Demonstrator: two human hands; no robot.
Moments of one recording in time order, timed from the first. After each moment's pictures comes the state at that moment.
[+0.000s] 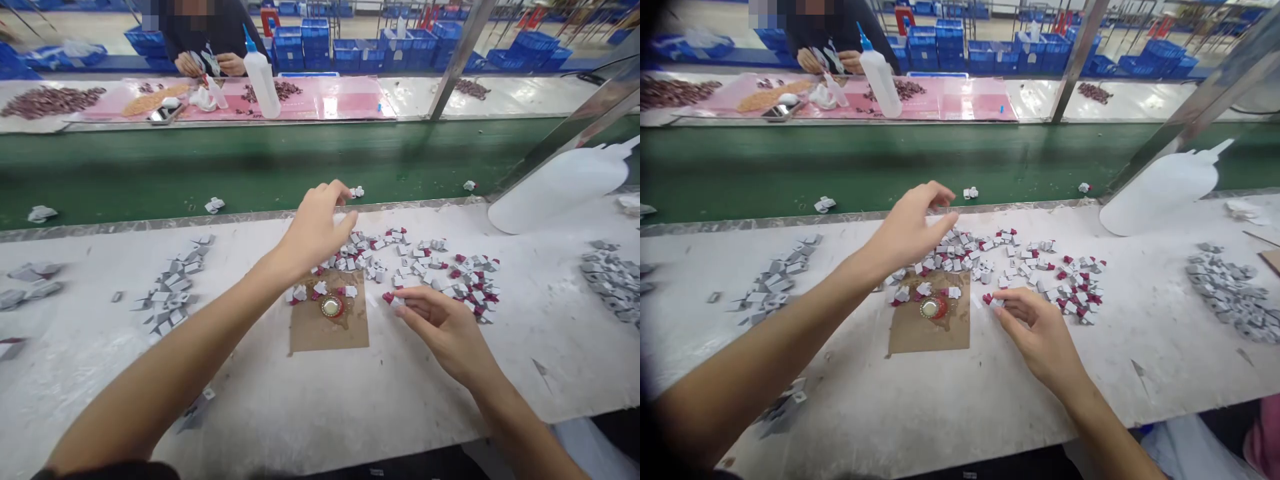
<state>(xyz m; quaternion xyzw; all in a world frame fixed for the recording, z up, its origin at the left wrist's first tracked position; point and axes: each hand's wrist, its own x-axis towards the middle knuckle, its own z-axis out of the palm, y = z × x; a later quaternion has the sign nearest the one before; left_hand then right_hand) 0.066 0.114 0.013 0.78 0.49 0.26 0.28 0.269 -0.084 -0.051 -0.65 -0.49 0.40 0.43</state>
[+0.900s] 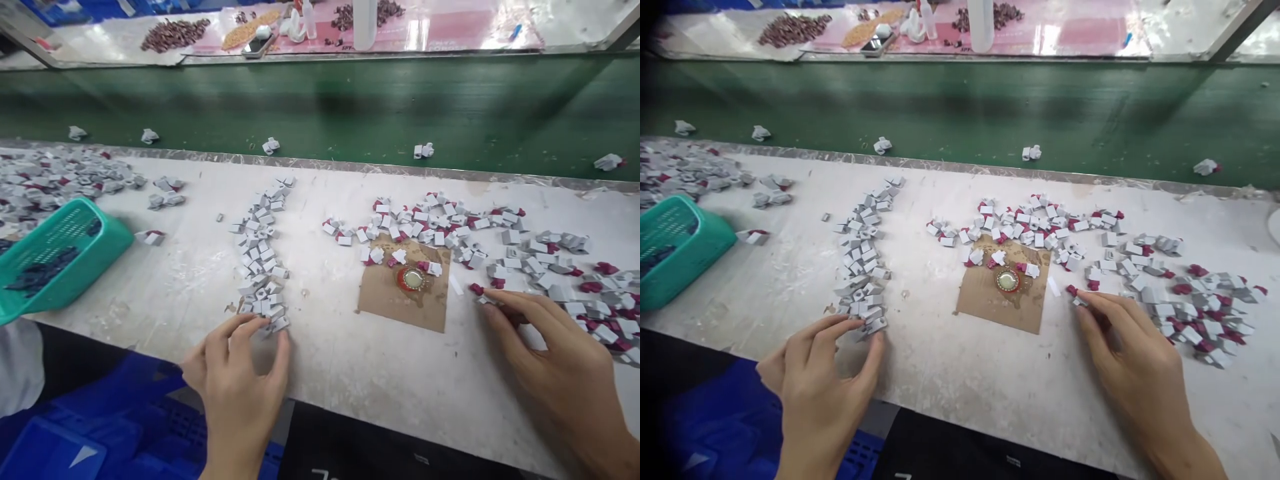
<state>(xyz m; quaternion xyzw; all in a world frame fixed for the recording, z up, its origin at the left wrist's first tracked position) -0.116 -0.163 -0.068 0.61 0.76 0.22 -0.03 0.271 -0.101 -0.067 -0.63 -0.72 0.07 0.28</state>
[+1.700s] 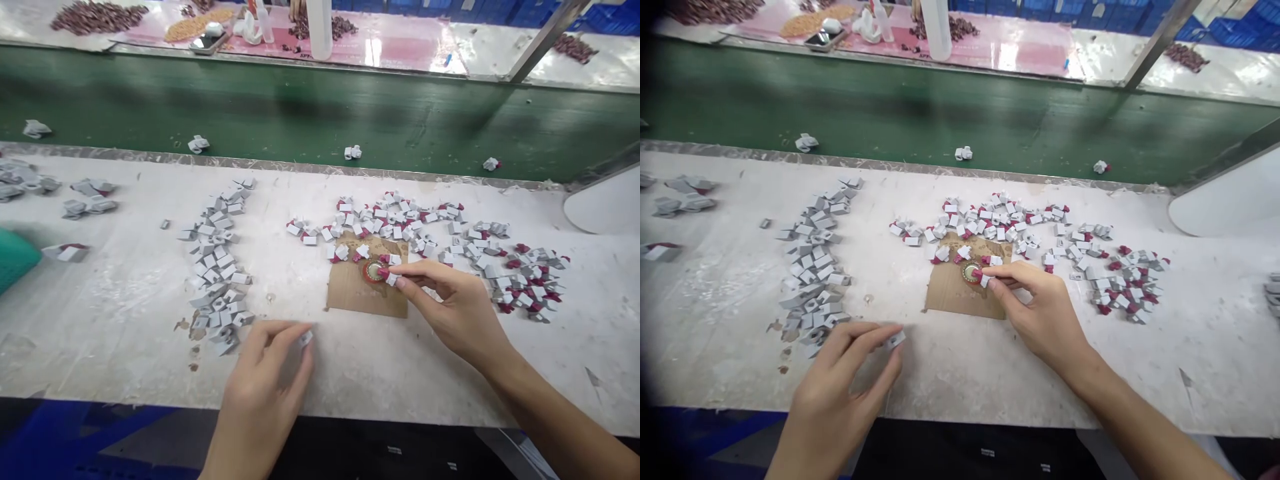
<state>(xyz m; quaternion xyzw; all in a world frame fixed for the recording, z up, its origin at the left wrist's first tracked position) -0.076 -0.140 -0.062 0.75 0.58 0.29 0.15 0.217 -0.062 -0.038 -0.58 -0.63 0.36 0.38</state>
